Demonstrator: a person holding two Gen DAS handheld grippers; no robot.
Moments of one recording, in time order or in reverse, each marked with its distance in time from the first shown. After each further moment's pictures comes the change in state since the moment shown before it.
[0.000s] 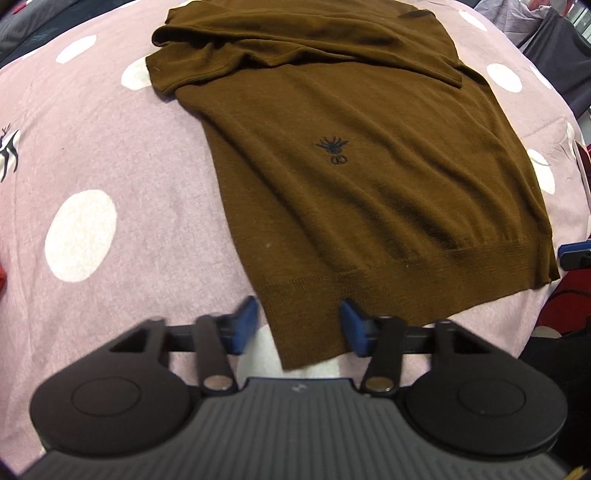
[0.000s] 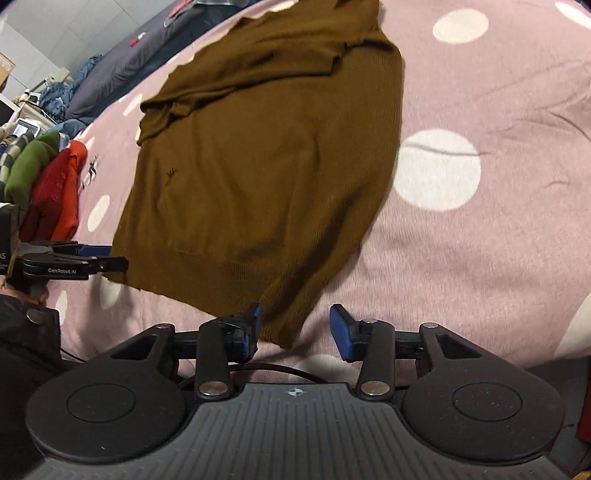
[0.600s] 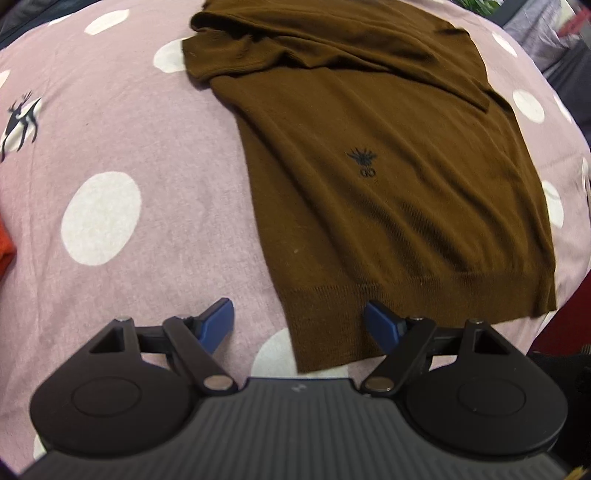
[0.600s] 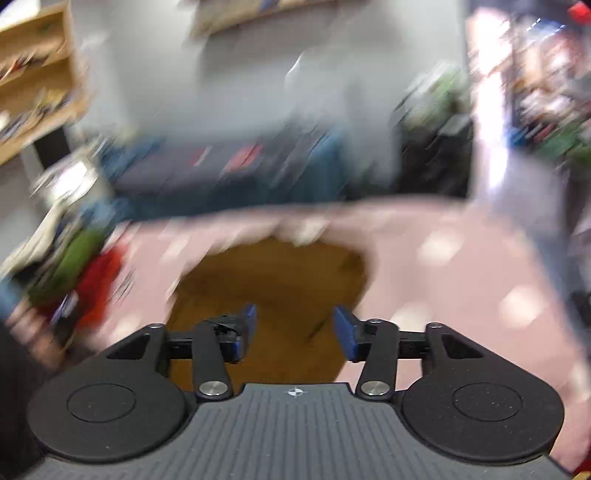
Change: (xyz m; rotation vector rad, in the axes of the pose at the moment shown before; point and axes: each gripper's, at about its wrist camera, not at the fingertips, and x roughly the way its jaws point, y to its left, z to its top) left arm -0.001 0.016 0.009 -0.098 0.027 0.005; right arm -0.180 -0.009 0.084 -0.352 -0.408 0.015
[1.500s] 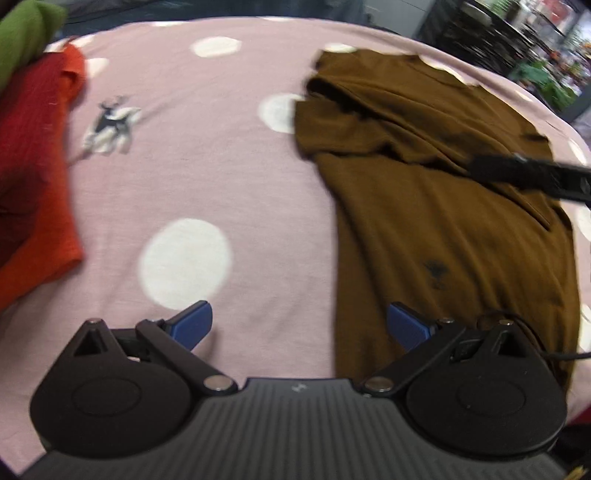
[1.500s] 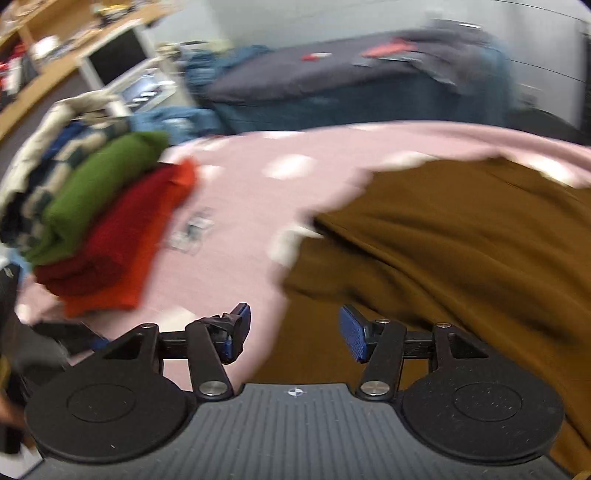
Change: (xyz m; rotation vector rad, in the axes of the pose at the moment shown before) left arm -0.023 0.031 0.031 -0.273 -0.143 0.127; right arm 0.311 0.146 0.035 -0.090 0.188 0.263
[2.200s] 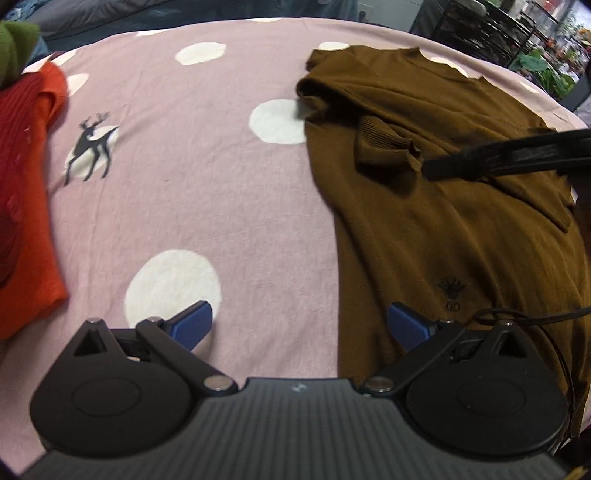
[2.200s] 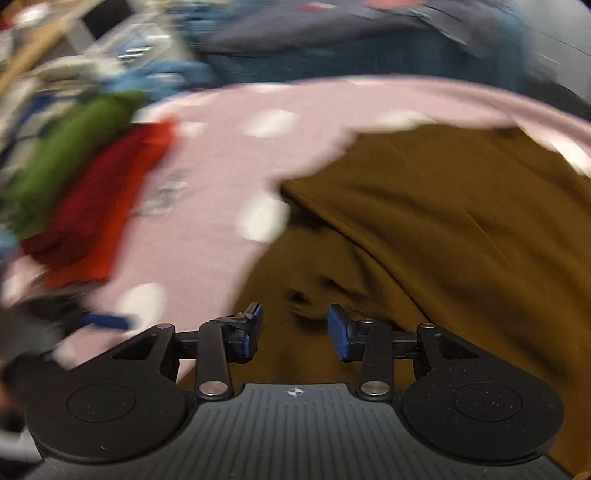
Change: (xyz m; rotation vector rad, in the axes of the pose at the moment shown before) left arm 0.021 0.005 0.012 0.028 -0.027 0.043; right arm 0.070 -0.019 0.029 0.019 0.196 -0.021
